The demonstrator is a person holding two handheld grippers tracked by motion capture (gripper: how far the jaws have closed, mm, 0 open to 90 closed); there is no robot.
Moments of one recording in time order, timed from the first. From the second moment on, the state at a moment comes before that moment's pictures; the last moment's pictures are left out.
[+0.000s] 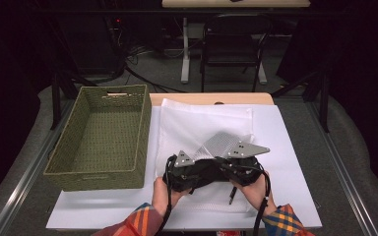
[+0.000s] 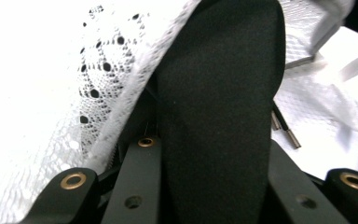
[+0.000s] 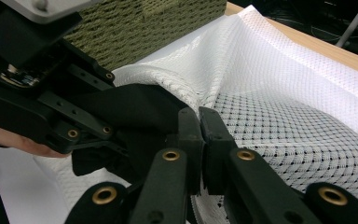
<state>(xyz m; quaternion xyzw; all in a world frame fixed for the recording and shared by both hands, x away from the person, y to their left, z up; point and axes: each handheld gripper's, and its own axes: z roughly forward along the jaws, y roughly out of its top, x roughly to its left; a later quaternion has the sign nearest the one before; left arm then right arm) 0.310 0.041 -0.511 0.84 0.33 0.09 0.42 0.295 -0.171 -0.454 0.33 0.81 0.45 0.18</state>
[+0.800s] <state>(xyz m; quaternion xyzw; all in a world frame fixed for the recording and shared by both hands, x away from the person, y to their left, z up) 0.289 0.038 -0.528 0.88 0.32 0.06 0.34 0.298 -0.176 -0.464 0.34 0.82 0.44 0.14</state>
